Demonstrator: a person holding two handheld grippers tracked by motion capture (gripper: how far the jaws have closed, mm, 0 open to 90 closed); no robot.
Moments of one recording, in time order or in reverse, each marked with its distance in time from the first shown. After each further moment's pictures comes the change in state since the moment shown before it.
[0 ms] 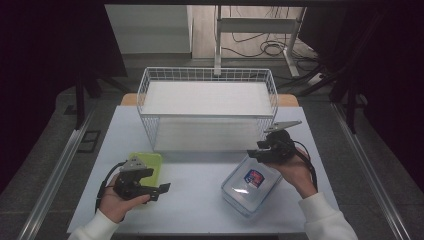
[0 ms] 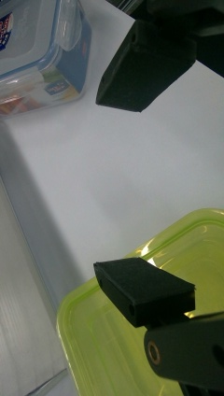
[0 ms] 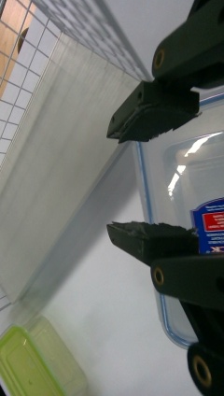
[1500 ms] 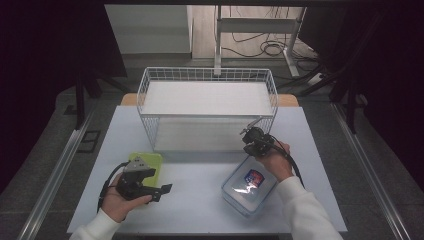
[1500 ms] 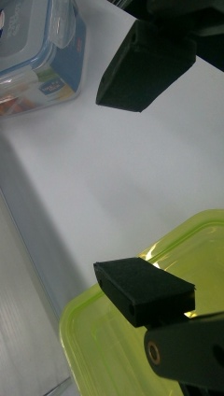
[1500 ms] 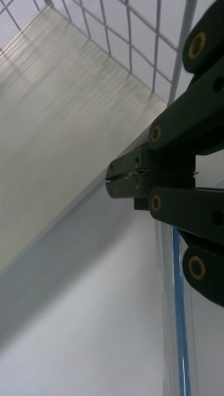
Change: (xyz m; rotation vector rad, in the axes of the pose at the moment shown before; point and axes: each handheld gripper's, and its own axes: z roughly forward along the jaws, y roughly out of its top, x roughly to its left) left arm -0.001 0.000 0.005 0.008 -0.001 0.030; right arm -0.008 0.014 0.078 0.288 -0.125 -0.198
